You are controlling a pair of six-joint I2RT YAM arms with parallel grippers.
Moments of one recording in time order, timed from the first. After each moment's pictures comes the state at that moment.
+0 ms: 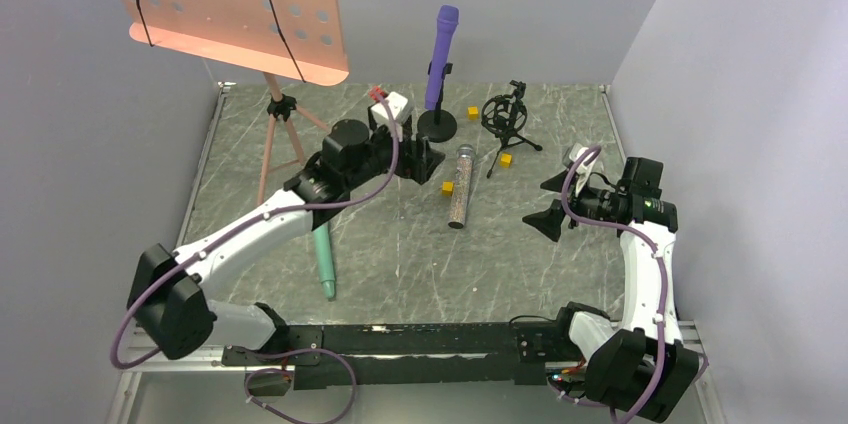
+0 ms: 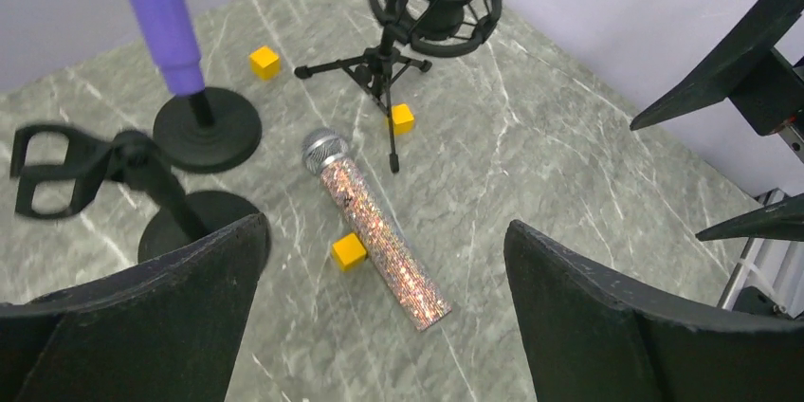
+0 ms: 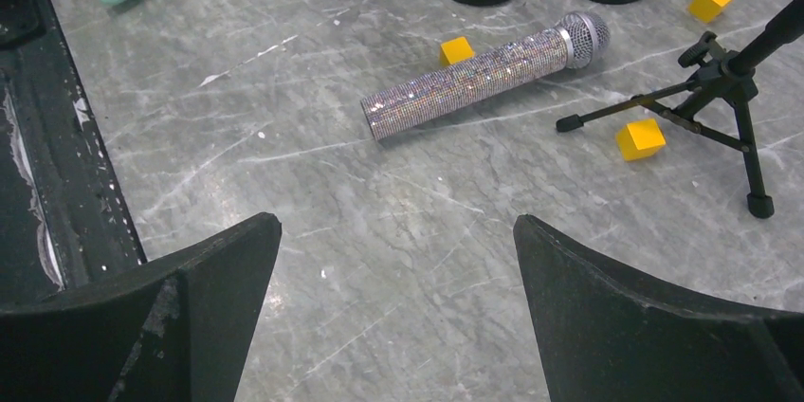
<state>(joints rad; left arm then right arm) -0.72 1.36 1.10 0.12 0.11 -0.18 -0.32 0.99 0.86 -0.88 -1.17 -0.94</state>
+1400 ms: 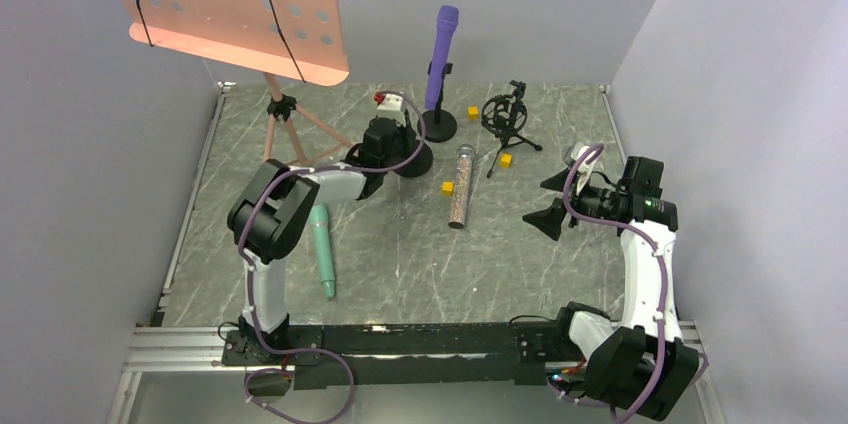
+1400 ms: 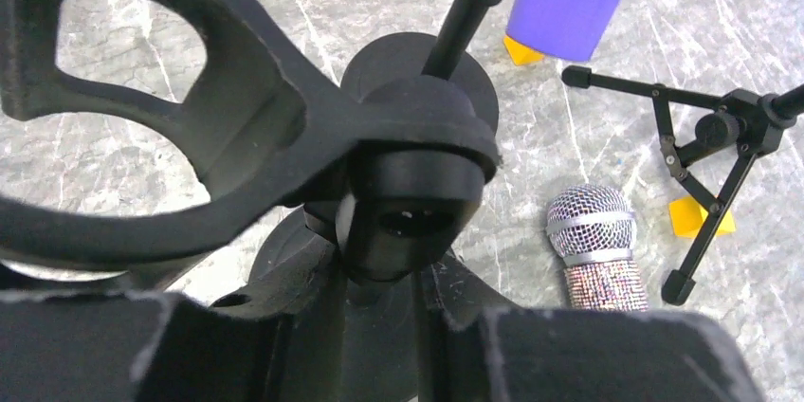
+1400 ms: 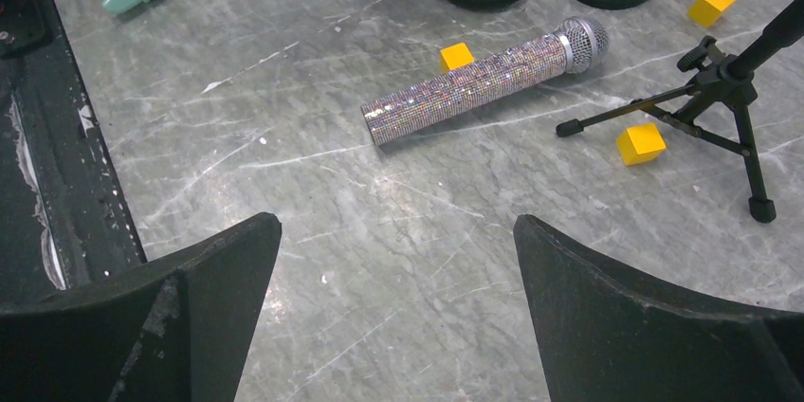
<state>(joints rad) -0.57 1.97 1.15 0.56 -0.19 -0.33 -0.33 1.00 0.86 -0.87 -1.19 -0.92</state>
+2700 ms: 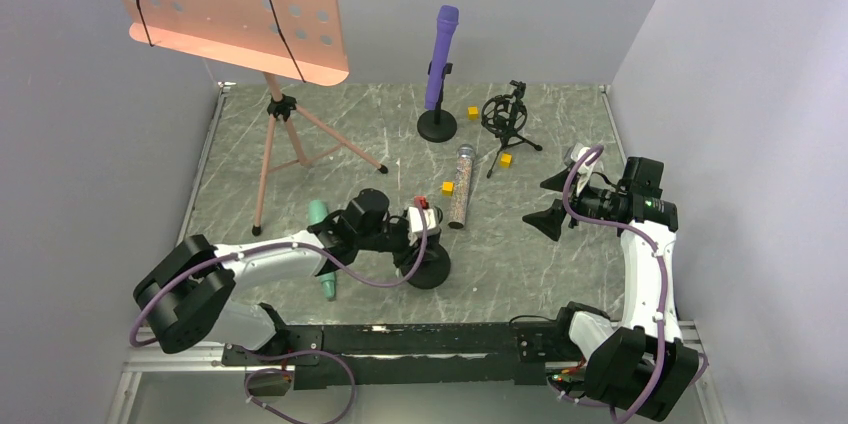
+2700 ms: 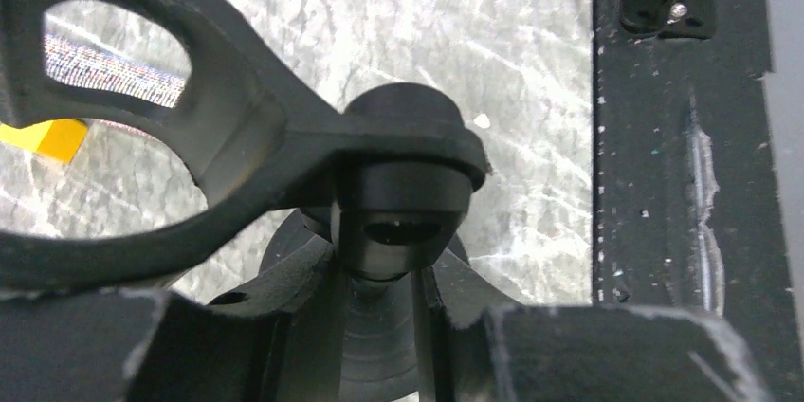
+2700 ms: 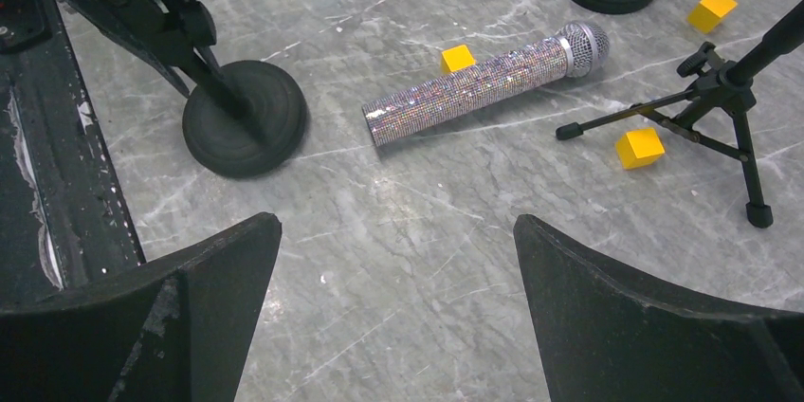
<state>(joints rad) -0.86 1.35 0.63 0.27 0.56 0.20 -0.33 1.00 0.86 -0.87 -1.20 -0.94</state>
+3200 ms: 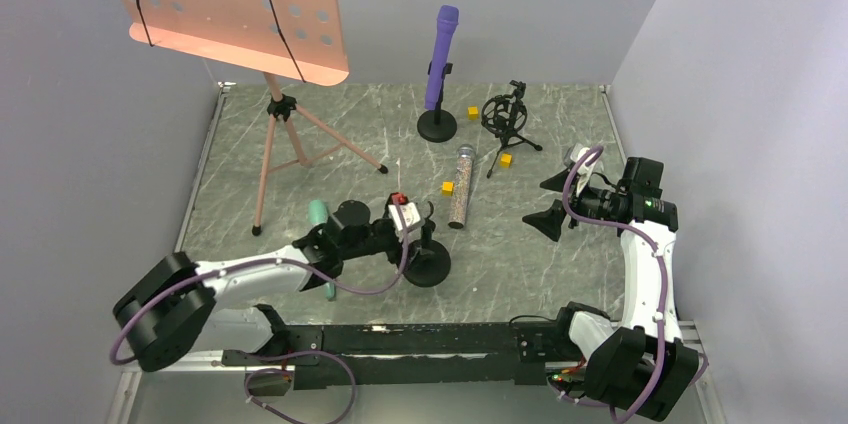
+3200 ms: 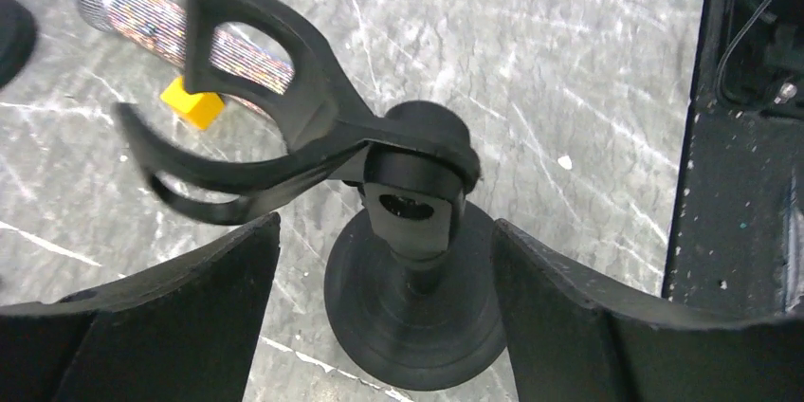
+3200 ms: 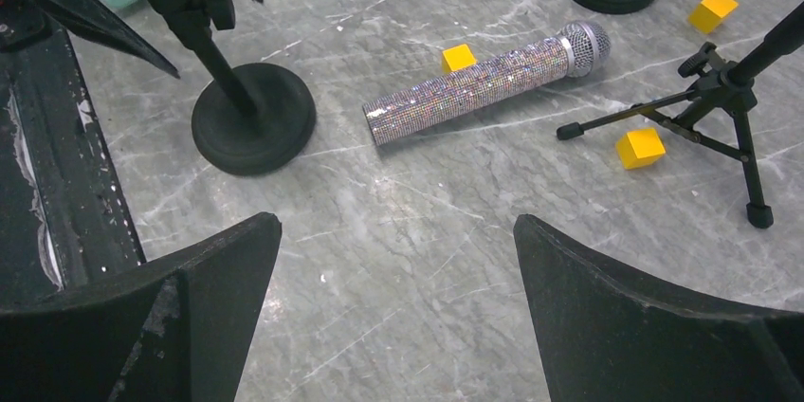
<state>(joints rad) -0.86 1.28 0.49 0.47 0.33 0.13 -0.33 1.00 0.86 -0.88 -1.20 -0.95</state>
